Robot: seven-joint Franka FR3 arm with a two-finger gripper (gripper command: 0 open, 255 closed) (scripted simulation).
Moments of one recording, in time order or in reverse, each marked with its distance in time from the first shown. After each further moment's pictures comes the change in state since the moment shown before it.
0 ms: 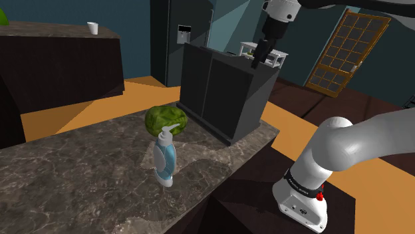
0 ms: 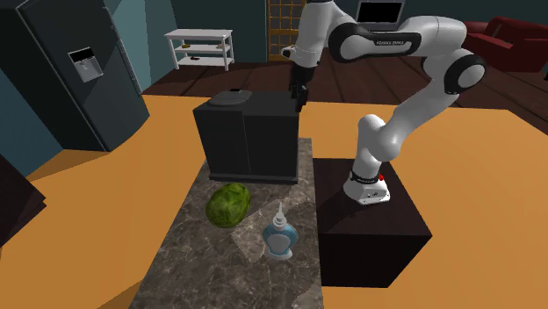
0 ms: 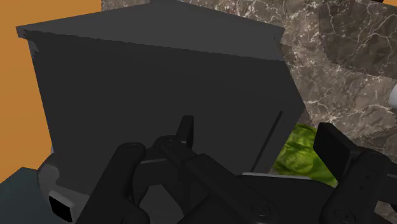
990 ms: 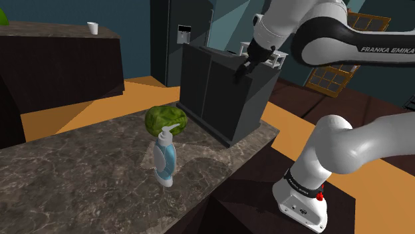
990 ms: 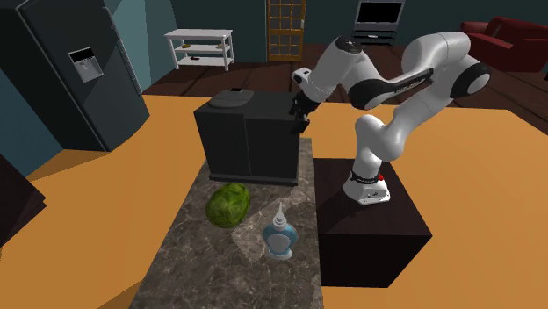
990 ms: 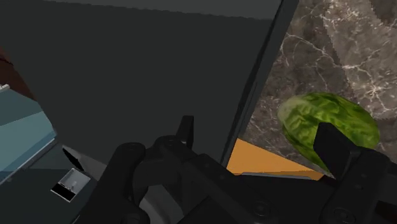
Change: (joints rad) arm 0.175 -0.117 0.152 -0.271 -0.226 0.302 0.398
